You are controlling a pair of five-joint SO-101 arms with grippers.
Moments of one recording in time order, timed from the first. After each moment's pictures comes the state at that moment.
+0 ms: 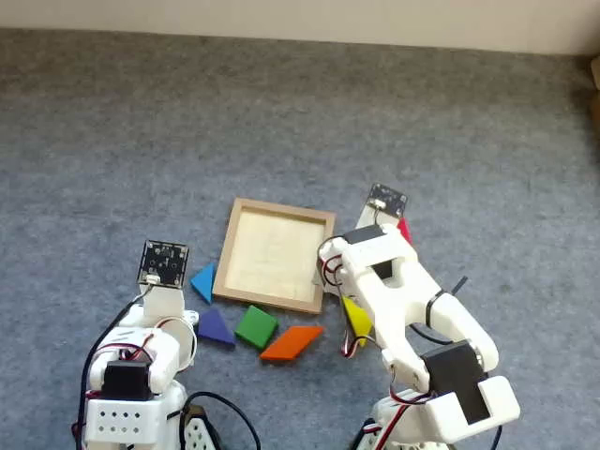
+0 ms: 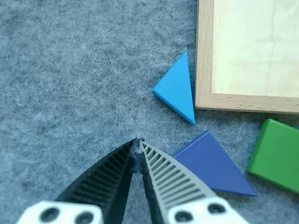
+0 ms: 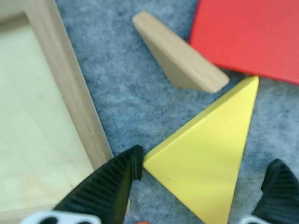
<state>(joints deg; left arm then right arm) -4.6 -101.3 96.0 72.1 -0.5 -25.9 -3.0 42.9 52.4 -39.6</state>
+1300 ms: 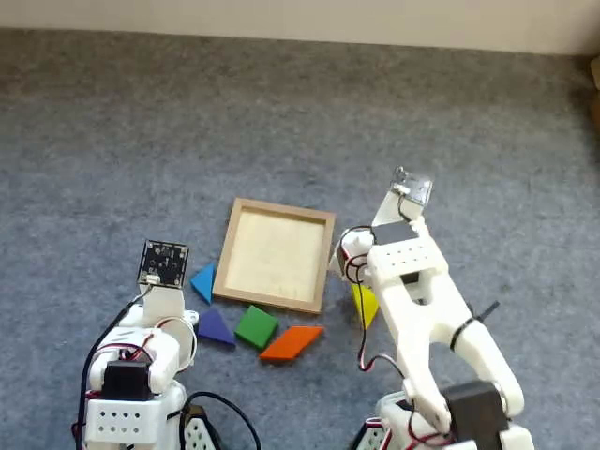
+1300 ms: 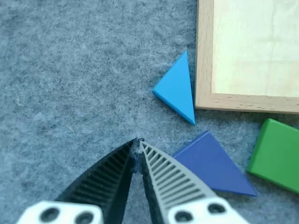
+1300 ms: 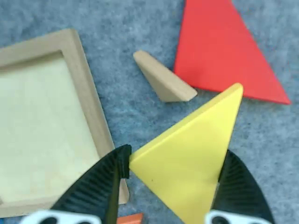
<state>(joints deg) -4.6 -101.3 96.0 72.1 -0.5 -20.4 -17.1 43.0 57.2 -34.5</state>
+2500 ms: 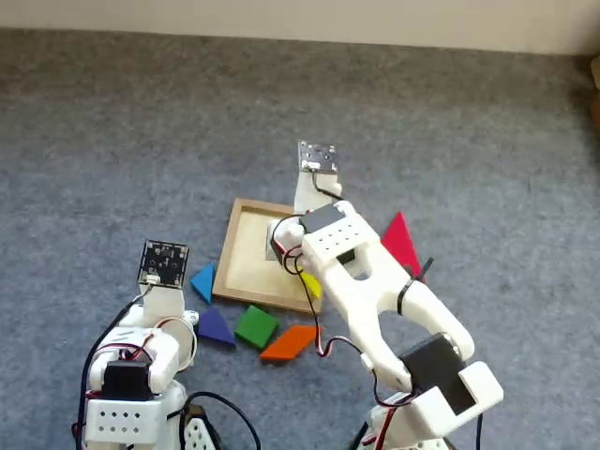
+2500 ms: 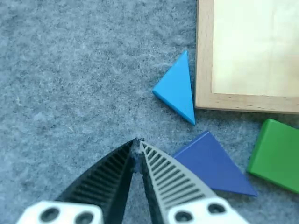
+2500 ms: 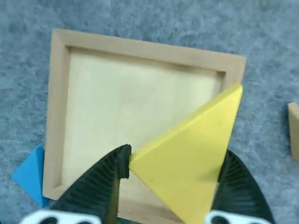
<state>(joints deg) -4.6 -101.3 96.0 72.1 -0.5 -35.7 0.0 26.9 50.0 -27.7</state>
